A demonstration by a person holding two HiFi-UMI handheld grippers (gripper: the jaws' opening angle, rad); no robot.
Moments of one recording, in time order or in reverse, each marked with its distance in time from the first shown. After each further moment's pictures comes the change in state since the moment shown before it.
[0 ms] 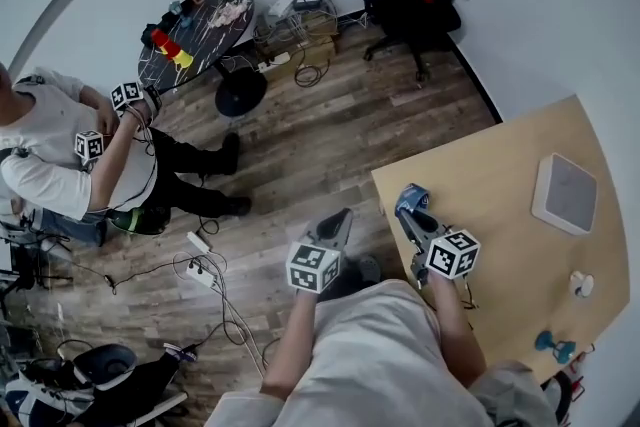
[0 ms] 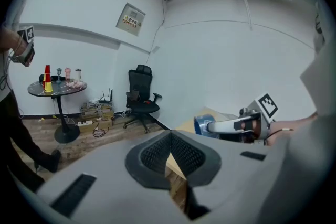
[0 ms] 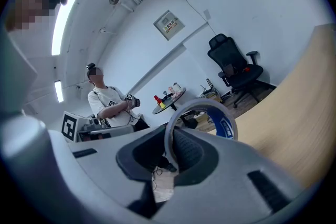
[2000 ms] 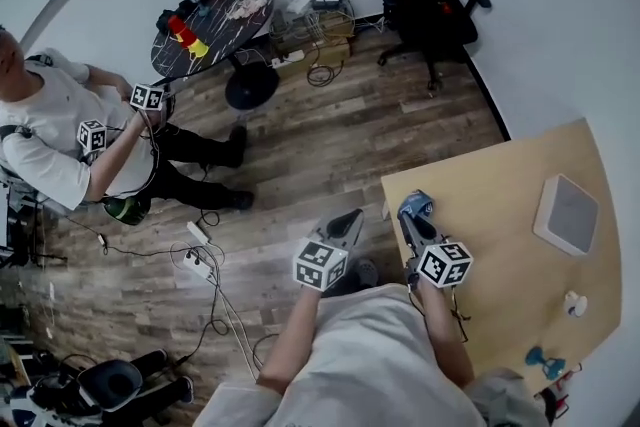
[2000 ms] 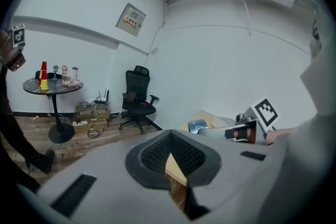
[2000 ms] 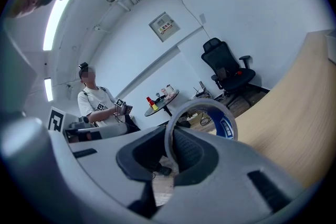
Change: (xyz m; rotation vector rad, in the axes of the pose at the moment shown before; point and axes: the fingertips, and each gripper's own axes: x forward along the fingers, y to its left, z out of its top) left arm 0.005 0.006 0.013 -0.018 -0.025 -0.048; right arm 0.026 0.003 0.002 -0.003 -0.026 -0.099
